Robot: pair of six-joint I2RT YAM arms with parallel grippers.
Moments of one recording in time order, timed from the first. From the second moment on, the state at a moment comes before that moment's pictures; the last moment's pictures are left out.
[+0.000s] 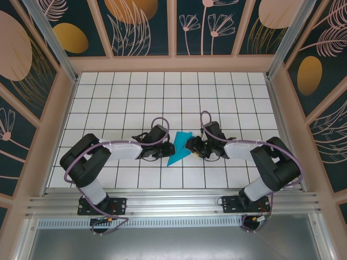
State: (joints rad) left arm -0.79 1.70 0.78 -0.05 0.19 -0.88; right arm 0.56 1.54 0.57 0.06 -0.44 0.97
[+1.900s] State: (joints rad) left arm -0.78 1.71 0.75 0.02 0.23 -0.94; right arm 0.46 1.63 0.73 0.02 -0.39 0.83
